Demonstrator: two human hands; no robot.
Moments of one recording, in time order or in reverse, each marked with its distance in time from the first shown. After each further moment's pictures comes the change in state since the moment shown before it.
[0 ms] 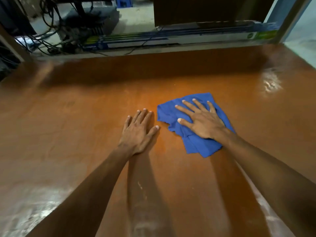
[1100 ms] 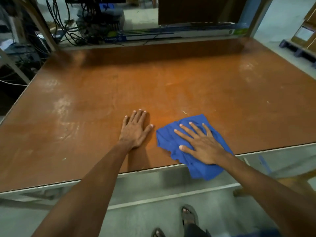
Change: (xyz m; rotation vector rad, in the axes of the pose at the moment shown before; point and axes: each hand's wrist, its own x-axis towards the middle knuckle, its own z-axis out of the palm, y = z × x) left_hand -0.261 -0.147 -0.064 -0.018 -0.048 0.080; right_hand -0.284 -0.294 0.043 -0.086 -0.012 -0.023
